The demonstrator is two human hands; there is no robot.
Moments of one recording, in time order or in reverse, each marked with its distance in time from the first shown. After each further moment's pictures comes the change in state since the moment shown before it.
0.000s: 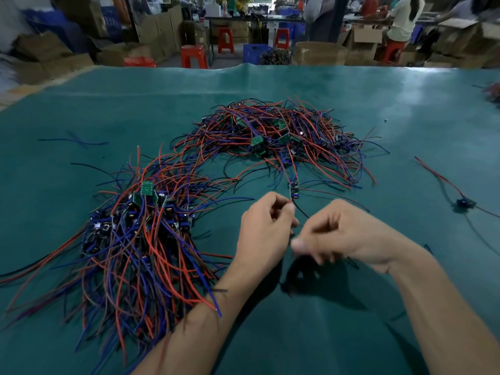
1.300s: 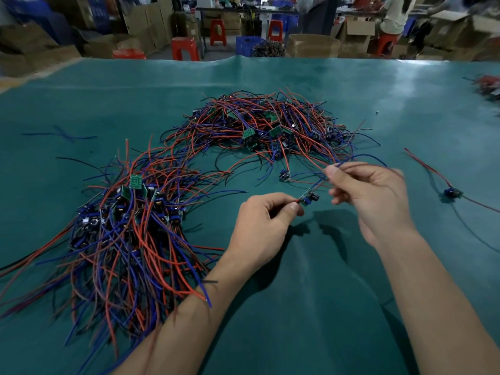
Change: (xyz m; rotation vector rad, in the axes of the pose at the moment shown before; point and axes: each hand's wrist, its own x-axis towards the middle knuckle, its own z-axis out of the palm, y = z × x) left_hand -0.004 0.002 -0.003 0.094 -0.130 0.113; right_hand 0.012 0.020 -0.021 0.377 0.875 -0.184
